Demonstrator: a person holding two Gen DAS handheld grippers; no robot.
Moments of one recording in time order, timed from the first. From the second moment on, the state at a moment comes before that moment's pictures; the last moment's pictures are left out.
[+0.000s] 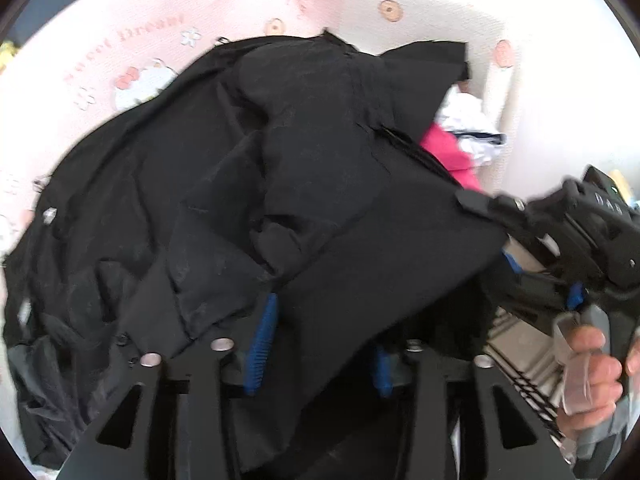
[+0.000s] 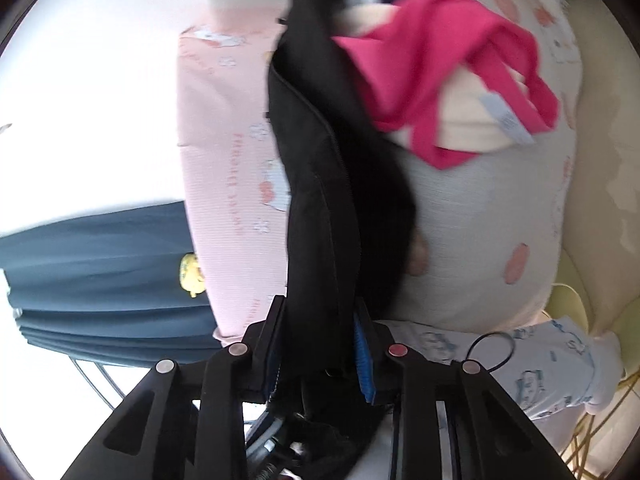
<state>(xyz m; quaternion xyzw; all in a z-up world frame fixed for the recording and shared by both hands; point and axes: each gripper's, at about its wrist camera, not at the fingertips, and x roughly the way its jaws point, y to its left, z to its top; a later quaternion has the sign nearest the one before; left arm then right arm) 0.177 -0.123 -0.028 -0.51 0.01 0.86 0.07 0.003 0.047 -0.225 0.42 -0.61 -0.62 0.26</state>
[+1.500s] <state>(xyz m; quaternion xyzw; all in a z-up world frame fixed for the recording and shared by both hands) 0.152 -0.164 -0.048 -0.58 -0.14 0.80 0.03 -0.027 -0.028 -0.099 0.50 -0.33 -0.74 0.29</state>
